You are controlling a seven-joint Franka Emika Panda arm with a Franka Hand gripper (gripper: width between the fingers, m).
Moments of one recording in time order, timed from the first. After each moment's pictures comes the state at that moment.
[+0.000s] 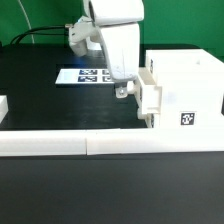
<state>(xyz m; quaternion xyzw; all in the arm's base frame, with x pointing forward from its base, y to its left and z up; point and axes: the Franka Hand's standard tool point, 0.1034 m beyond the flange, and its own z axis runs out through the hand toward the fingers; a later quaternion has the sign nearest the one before) 0.563 0.000 0.063 -0.68 -0.73 -0.01 0.05</state>
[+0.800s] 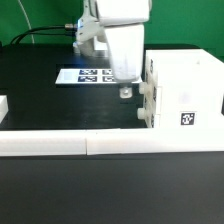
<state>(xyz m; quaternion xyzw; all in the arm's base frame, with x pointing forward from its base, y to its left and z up) 0.561 -0.006 0.062 -0.71 -0.70 -0.01 0.05</state>
